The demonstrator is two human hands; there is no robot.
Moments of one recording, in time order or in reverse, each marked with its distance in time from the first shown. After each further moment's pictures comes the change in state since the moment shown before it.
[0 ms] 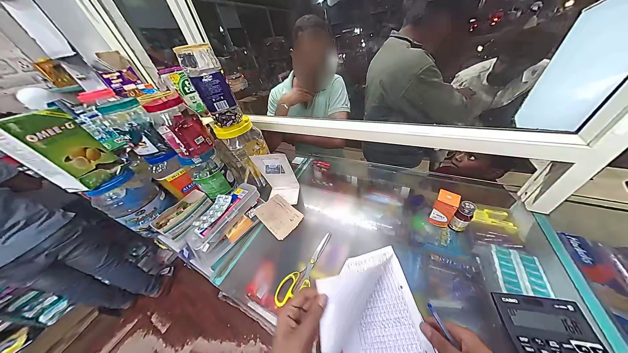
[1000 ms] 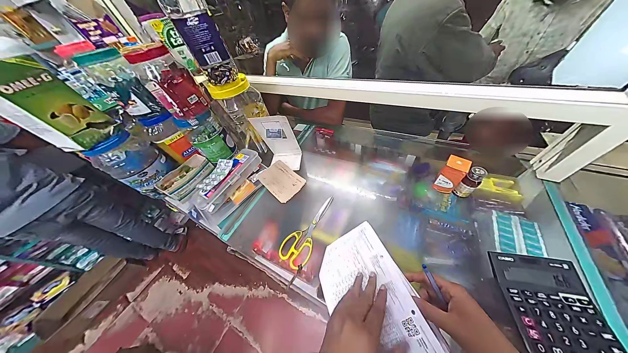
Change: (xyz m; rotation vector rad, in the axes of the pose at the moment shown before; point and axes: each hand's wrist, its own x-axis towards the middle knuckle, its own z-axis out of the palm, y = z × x) left_hand -0.055 -0.011 0.049 1.016 -0.510 0.292; right_hand -0.007 -0.007 0.020 -0.054 0.039 -0.218
